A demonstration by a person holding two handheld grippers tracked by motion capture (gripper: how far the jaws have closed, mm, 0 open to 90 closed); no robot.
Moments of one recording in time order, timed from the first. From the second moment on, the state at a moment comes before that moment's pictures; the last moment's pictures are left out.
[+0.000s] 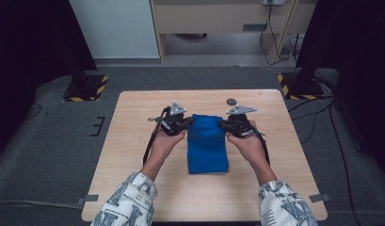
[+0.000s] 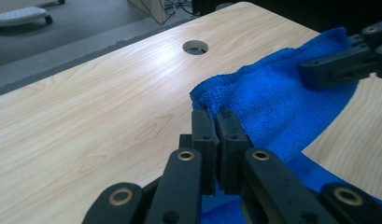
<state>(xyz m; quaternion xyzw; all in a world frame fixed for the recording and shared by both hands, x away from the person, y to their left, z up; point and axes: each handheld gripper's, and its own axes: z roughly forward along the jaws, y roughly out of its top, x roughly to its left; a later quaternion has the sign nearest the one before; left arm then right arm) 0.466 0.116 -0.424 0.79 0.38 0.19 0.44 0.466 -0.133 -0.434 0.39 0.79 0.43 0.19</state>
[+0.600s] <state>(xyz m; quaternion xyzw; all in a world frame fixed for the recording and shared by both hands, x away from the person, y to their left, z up) 0.447 0.112 -0.435 0.80 0.37 0.18 0.44 0.454 -0.136 -0.442 0.38 0.80 0.43 0.18</state>
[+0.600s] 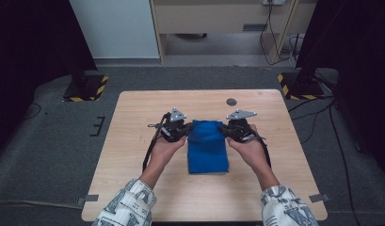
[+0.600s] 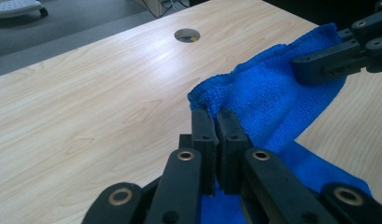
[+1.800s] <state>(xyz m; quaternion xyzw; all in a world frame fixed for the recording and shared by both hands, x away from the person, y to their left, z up) 0.430 0.112 -0.462 0.80 0.37 0.16 0.44 0.440 -0.140 -0.472 0.38 0.81 0.41 0.17</state>
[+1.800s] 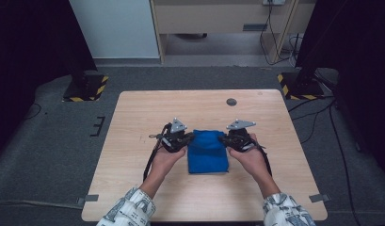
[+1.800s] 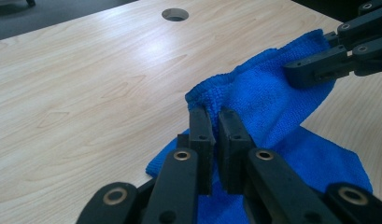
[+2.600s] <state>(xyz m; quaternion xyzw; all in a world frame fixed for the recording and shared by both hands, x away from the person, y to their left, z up) 0.424 0.115 -0.484 0.80 0.38 0.14 0.43 0.434 -0.139 -0.487 0.38 0.82 0.40 0.16</state>
